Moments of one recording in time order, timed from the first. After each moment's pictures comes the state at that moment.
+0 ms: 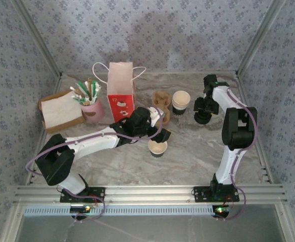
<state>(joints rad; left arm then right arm) -0.91 1.54 0.99 -0.03 0.12 -0.21 0.04 1.95 1.52 -0.91 0.06 0.23</state>
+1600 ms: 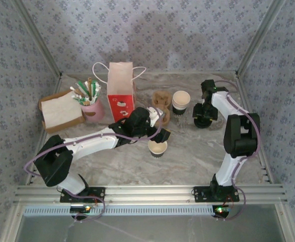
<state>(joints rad) -0.91 1.53 0.98 -0.03 0.12 -0.21 0.08 1.81 1.35 -0.93 0.06 0.25</state>
